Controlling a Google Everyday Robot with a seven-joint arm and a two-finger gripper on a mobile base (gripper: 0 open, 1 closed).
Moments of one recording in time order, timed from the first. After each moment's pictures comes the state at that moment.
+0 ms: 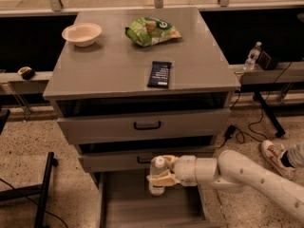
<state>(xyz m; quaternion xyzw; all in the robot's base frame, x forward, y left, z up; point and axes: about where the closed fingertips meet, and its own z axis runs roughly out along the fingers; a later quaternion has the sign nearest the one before) 0.484 -0.019 0.564 -0.47 0.66 0.38 0.44</state>
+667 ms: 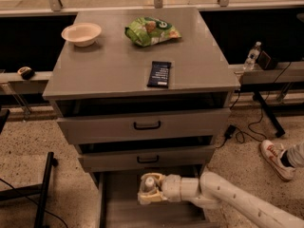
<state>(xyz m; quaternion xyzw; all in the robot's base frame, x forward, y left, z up) 0.483 0.017 0.432 -0.48 0.62 0.40 0.47</state>
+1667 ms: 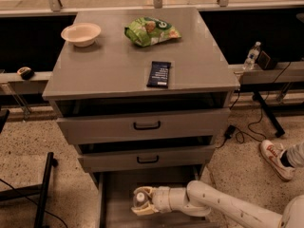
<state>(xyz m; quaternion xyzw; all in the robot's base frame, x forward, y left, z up) 0.461 0.051 0.343 -0.54 0.61 0.38 0.44</state>
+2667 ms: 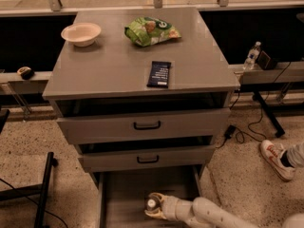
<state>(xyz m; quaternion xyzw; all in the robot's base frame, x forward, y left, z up) 0.485 -0.006 0.230 -0.55 0.66 0.24 0.46</state>
